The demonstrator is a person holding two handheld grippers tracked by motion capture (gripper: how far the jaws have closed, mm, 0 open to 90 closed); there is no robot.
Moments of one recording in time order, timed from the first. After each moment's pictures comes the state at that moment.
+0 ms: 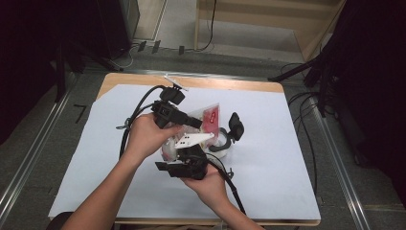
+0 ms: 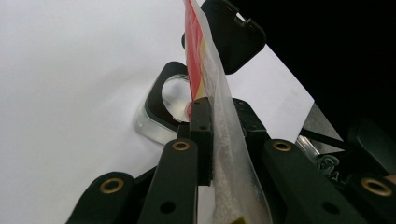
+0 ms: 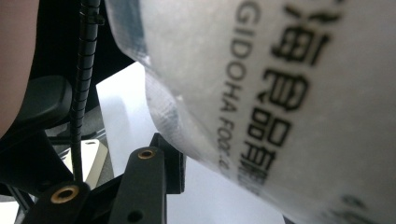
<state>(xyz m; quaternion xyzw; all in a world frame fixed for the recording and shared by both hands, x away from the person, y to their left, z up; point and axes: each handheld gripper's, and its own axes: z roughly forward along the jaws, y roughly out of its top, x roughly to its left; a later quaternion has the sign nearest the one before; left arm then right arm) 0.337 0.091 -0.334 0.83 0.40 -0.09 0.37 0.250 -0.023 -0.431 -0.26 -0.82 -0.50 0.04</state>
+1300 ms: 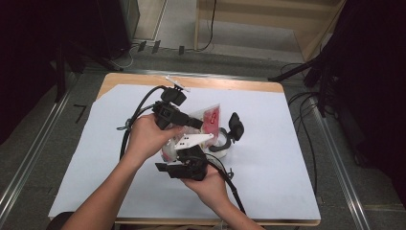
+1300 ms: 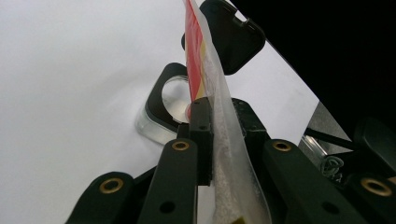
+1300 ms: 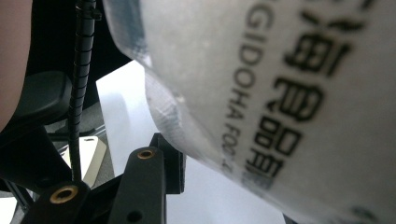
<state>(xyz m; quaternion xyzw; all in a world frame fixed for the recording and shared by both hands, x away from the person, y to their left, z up) 0.332 0.087 -0.332 0.84 0.40 -0.07 0.37 0.248 -0.023 -0.431 -0.26 -0.83 -0.50 0.04</state>
